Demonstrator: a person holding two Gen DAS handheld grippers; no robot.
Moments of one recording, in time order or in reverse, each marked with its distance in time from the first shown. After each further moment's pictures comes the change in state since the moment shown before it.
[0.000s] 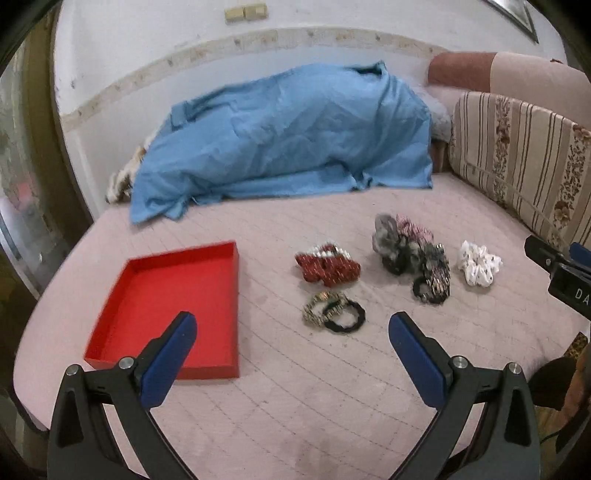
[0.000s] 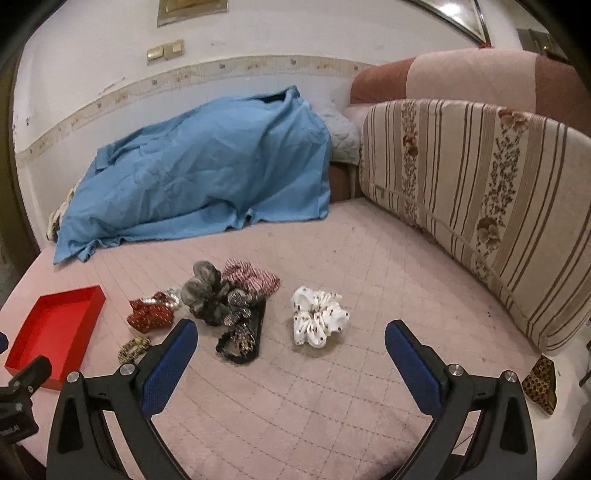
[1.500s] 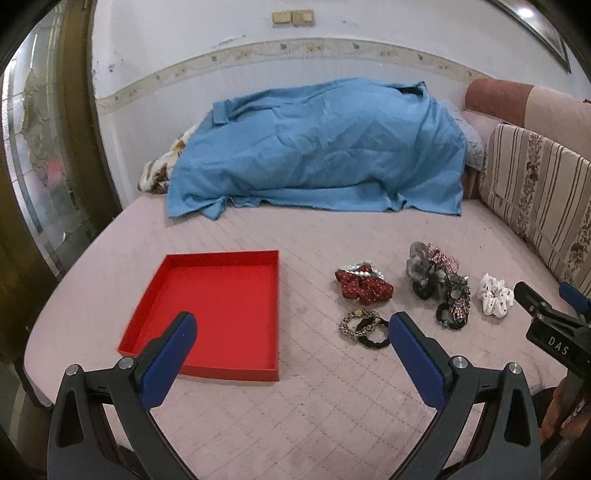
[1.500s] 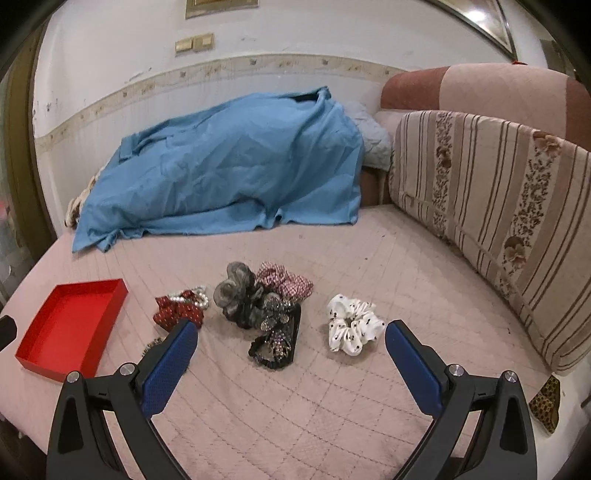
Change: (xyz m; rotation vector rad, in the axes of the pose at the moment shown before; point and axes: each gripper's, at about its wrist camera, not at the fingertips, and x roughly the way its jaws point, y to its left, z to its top) left arm -0.016 0.041 0.019 -0.116 0.026 0.064; right arm 0.010 0.030 0.009 -0.063 0.028 0.072
